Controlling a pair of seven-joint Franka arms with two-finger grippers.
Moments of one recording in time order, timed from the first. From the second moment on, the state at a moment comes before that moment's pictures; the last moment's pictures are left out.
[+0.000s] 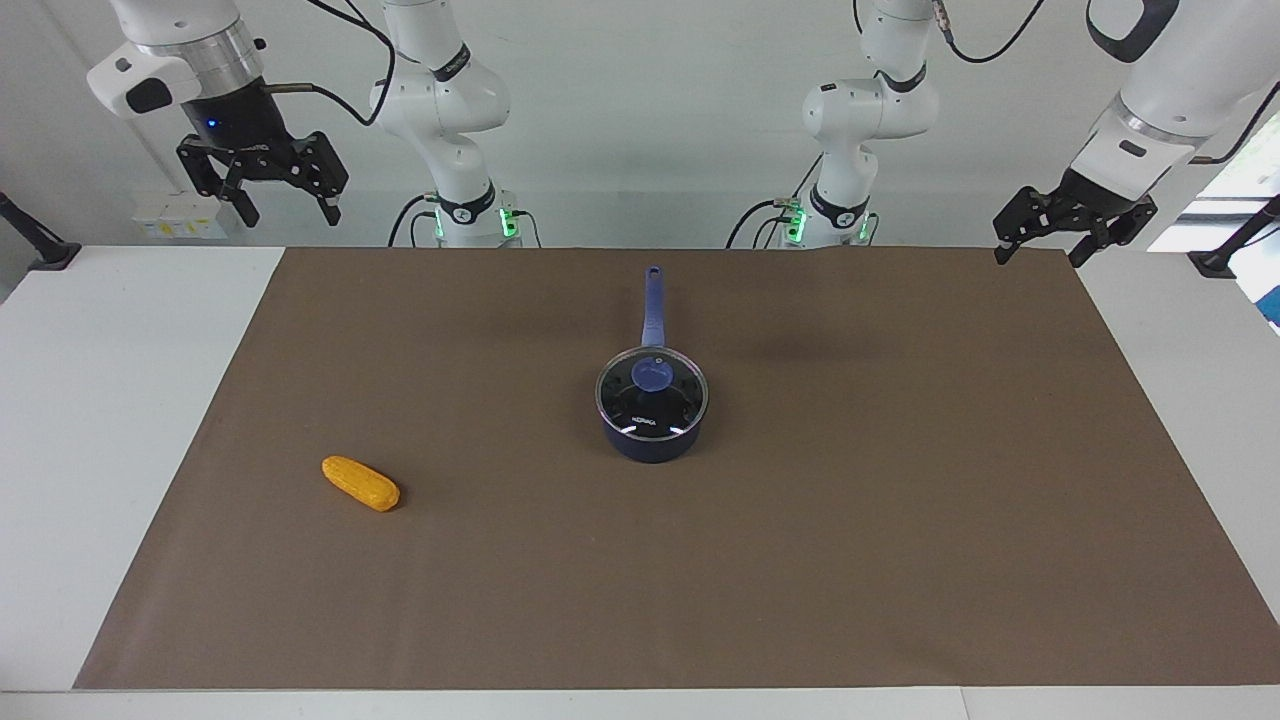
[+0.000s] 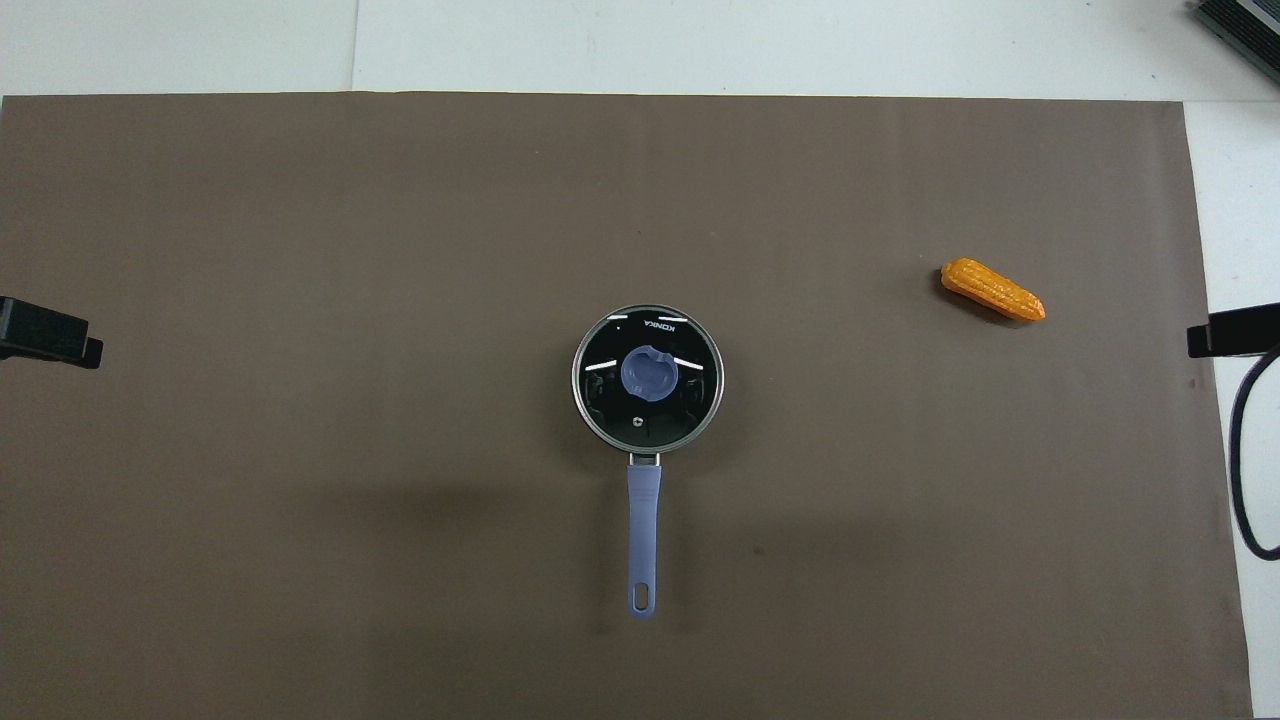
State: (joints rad) left arm 0.01 -0.01 0.00 -1.53 -0.02 1.47 0.10; right arm 0.11 -0.08 -0.17 -1.52 0.01 1.51 -0.05
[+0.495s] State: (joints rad) left arm -0.03 0.00 -0.01 -1.57 -0.02 1.49 0.11; right arm 0.11 -0.08 -0.17 -1.52 0.01 1.51 -0.05
